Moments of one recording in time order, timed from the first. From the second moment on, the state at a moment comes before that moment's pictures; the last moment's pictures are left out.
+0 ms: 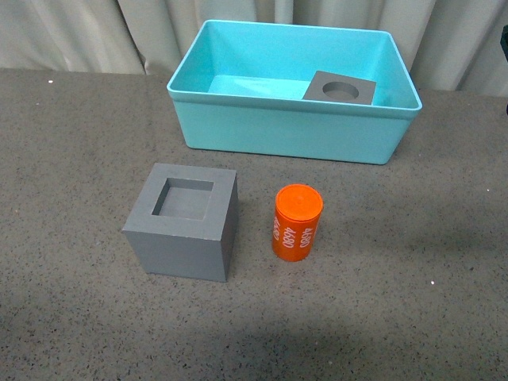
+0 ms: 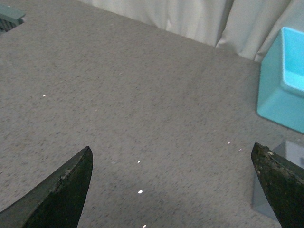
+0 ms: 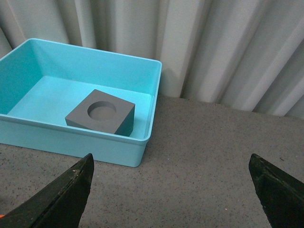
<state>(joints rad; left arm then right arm) -0.04 0.42 0.13 -0.04 -0.32 -0.25 0.32 1.28 0.41 0.63 0.28 -0.06</state>
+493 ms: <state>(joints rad) -0.08 1.40 0.46 0.43 0.04 -0.26 0.32 1.28 0.41 0.63 0.28 -0.06</state>
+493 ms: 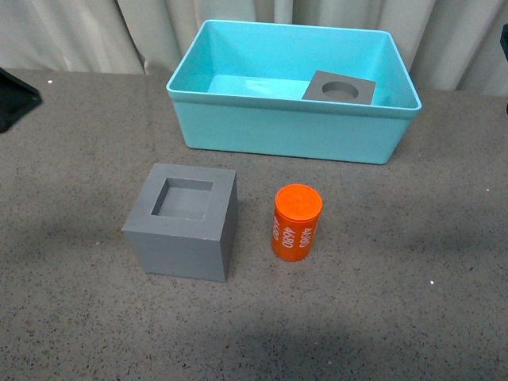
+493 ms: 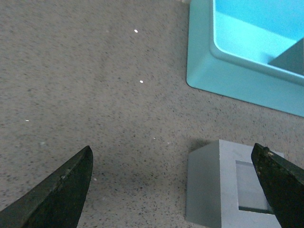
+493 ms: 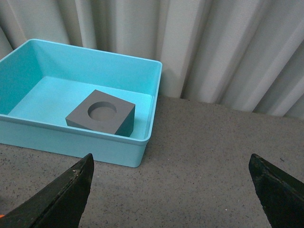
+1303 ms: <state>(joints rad) -0.24 1.74 0.60 0.40 0.07 -0.21 0.32 1.28 0.41 0.63 0.28 -0.06</state>
